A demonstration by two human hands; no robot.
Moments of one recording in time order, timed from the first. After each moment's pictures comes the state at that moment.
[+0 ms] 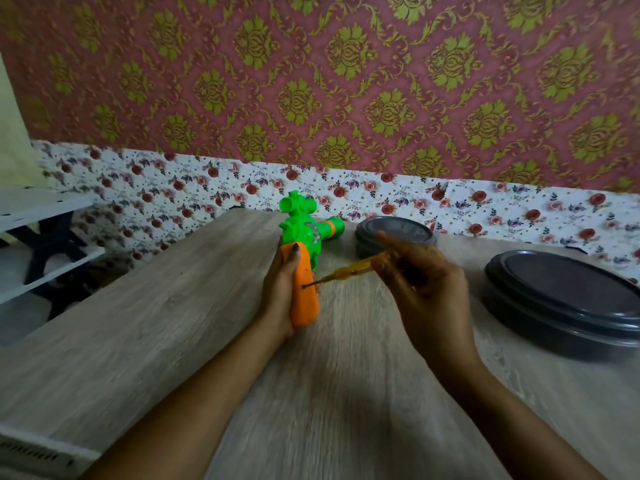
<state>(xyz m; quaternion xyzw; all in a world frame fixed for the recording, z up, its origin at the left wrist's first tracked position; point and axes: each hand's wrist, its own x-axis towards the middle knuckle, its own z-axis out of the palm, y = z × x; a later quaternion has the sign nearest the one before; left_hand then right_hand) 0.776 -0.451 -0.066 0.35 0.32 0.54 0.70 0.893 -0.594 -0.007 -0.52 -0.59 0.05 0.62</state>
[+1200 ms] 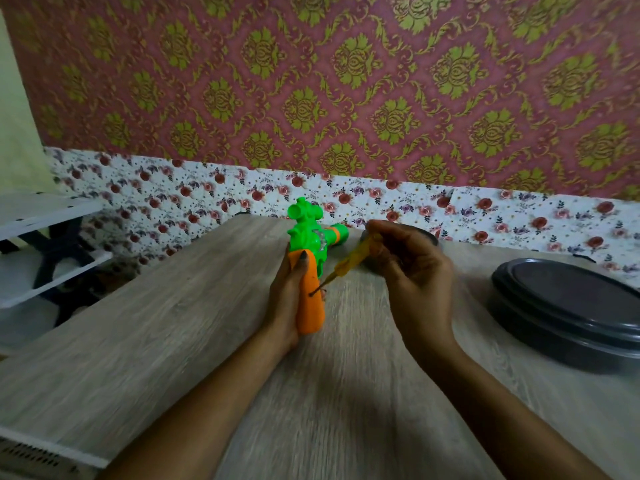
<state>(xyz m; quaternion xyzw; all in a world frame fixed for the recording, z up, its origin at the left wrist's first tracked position) 0.777 -0.455 -0.065 0.38 0.27 0.56 0.68 0.877 -0.571 0.004 -0.40 -0.55 0.17 0.71</state>
